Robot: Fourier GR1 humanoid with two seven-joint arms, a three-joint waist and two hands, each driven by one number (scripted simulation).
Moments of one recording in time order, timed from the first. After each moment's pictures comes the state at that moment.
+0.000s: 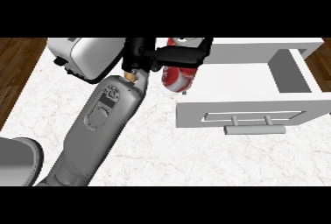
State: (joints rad) left arm -0.94 0.00 -0.17 -1.22 0.01 0.41 0.27; right arm 0.30 -0.03 -0.29 -2.20 -0.14 0.21 0.09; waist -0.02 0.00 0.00
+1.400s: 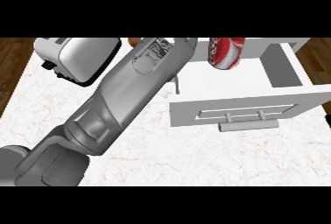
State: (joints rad) left arm -1.47 0.00 -0.34 -0.54 0.34 0.56 0.13; right arm 0.22 -0.04 -0.26 -2.18 -0.11 0.21 0.13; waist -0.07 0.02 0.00
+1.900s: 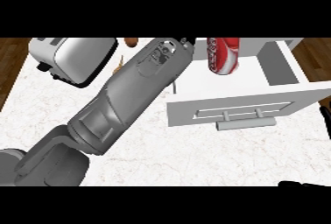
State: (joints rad) left arm -1.47 0.00 -0.47 -0.45 0.43 0.62 0.05; right arm 0.16 -0.04 -0.26 -2.13 -0.09 0.19 0.13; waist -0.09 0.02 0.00
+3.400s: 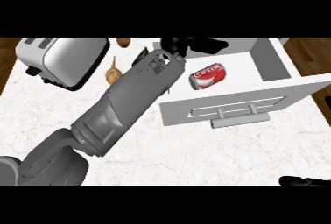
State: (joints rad) left arm -1.42 0.00 -0.64 -0.37 0.58 0.79 -0.06; right arm 0.09 -0.09 -0.25 -2.15 -0.05 0.19 0.13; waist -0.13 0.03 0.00
